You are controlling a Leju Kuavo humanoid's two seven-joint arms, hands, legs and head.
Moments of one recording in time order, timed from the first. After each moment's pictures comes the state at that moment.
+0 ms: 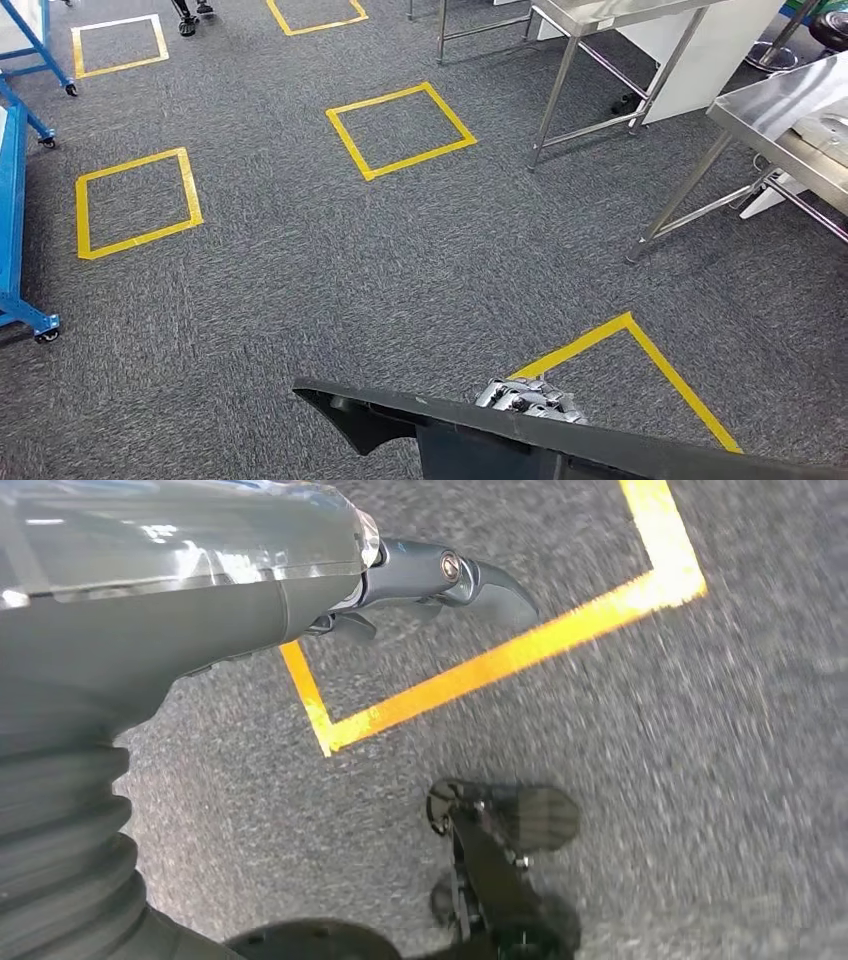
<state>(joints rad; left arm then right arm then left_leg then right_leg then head) -0.08 -0.07 1.23 -0.23 -1.03 0.03 -0.12 0.23 -0.09 0.43 -2.12 0.12 0.16 -0.66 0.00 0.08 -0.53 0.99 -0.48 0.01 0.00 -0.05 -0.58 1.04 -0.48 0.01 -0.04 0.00</state>
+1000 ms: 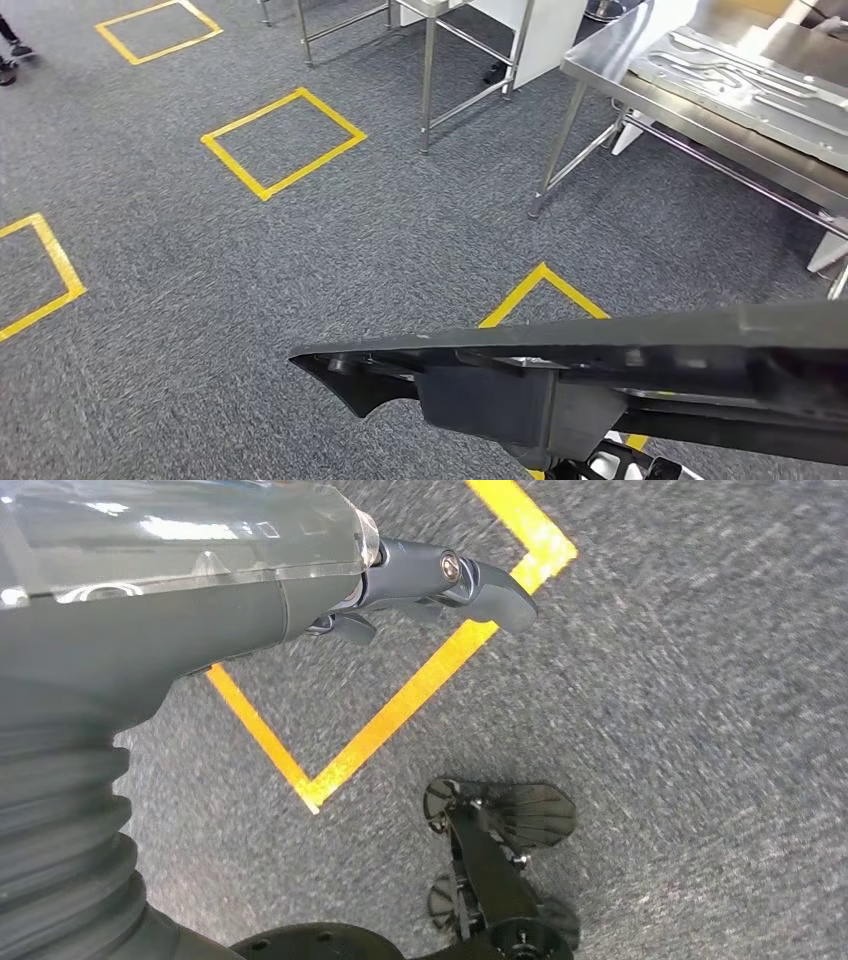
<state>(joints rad) -0.08 -0.05 1.24 -0.23 -1.03 0.00 -0.14 0.02 -0.09 0.40 -1.98 0.02 0.26 -0.66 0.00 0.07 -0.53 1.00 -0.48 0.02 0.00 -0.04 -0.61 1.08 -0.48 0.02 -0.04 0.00</state>
